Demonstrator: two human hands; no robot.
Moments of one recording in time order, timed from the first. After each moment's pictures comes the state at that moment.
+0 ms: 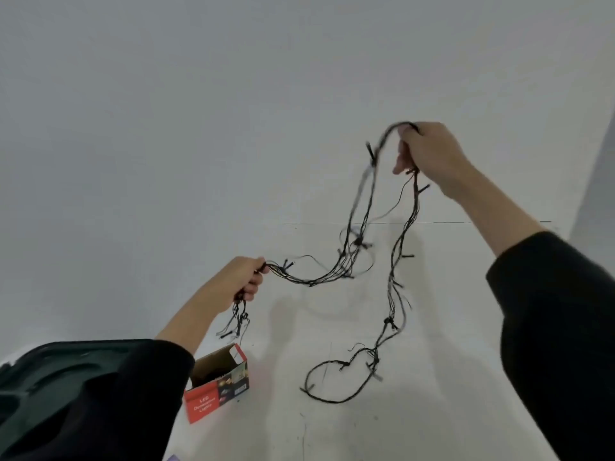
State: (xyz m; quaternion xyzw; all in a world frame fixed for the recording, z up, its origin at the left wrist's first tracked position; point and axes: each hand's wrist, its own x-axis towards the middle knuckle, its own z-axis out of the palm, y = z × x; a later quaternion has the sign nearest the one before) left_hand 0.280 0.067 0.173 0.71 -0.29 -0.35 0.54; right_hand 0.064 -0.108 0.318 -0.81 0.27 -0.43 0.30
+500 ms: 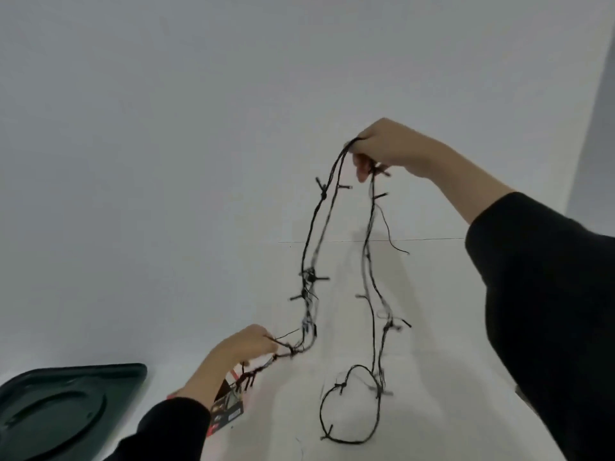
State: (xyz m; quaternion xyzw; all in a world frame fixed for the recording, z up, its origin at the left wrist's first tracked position) left_hand 0.274 0.062 0.112 0.84 -0.40 -0.30 0.22; right_hand 0.083 -0.078 0.369 -0.90 0.24 -0.29 0.22
